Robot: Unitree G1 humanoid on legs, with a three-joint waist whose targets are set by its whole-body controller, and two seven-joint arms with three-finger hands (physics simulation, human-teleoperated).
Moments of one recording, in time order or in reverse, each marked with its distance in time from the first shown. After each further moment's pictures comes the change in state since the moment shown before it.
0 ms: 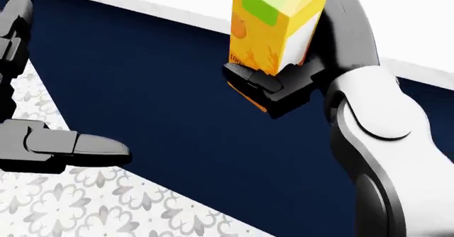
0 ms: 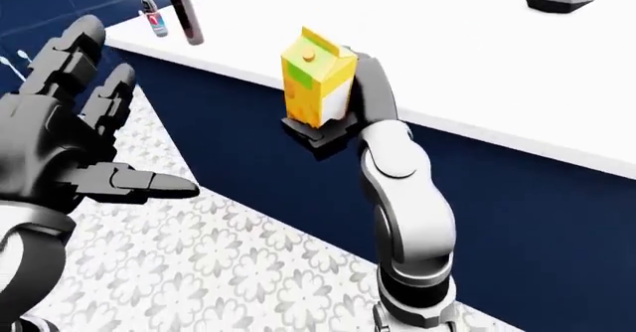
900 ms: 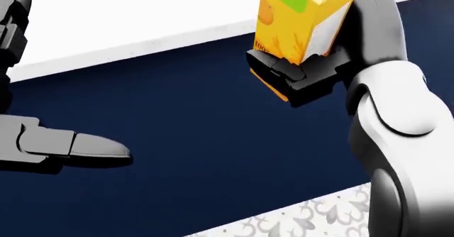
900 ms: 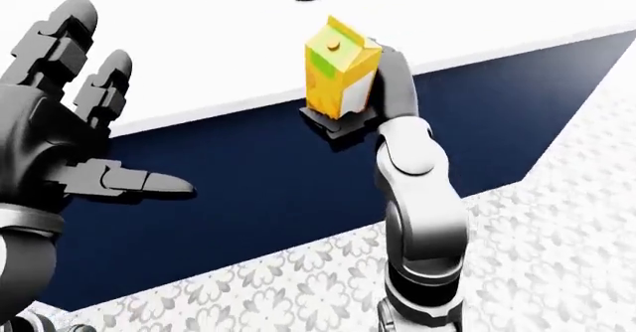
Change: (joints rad) left arm -0.045 0.018 0.020 -0.023 -0.067 0.009 0.025; right arm -0.004 -0.021 -0.050 -0.010 -0.042 0.001 -0.012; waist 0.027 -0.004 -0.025
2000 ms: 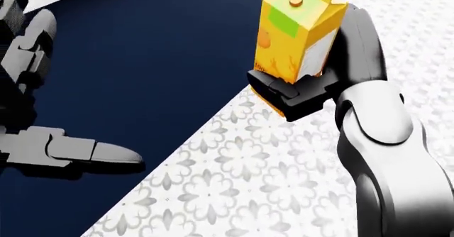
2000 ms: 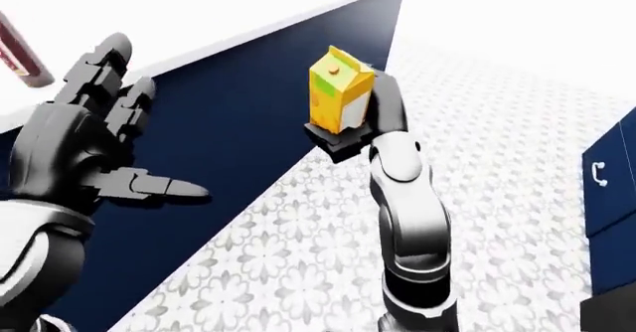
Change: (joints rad) left arm 0.076 -0.088 -0.079 0.035 0.241 -0.006 -0.164; right arm 0.087 0.017 0.008 0.118 -0.001 -0.131 -0.015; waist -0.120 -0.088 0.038
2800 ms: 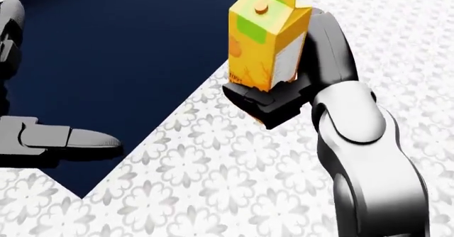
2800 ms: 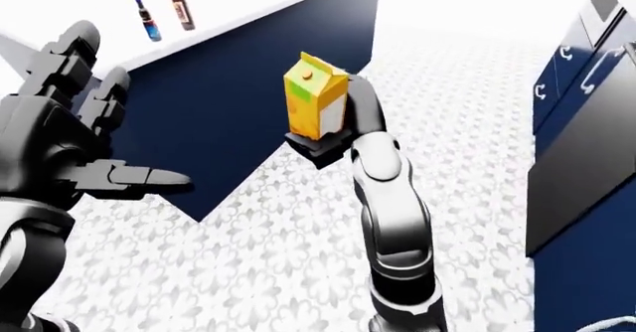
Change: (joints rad) left arm -0.023 -0.028 0.053 -0.013 0.150 0.022 -0.111; right arm -0.016 0.041 0.060 0.037 -0.058 -0.002 0.069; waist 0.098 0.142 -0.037
